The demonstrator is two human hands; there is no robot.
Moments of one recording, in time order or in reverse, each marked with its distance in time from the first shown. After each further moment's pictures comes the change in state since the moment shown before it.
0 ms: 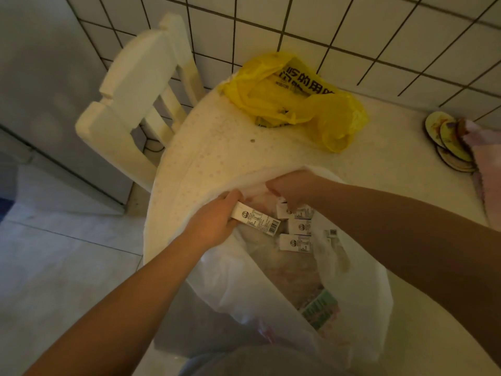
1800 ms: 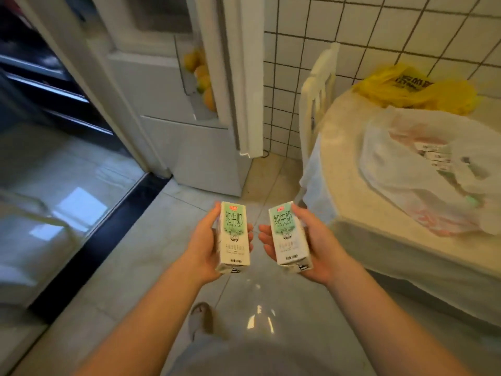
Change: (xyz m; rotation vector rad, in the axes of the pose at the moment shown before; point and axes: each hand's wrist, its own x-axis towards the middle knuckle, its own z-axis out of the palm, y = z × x) left_hand -0.587 -0.083 -0.140 -1.745 0.299 -0.787; right_hand -0.229 -0.610 0.028 2.553 -0.060 0.002
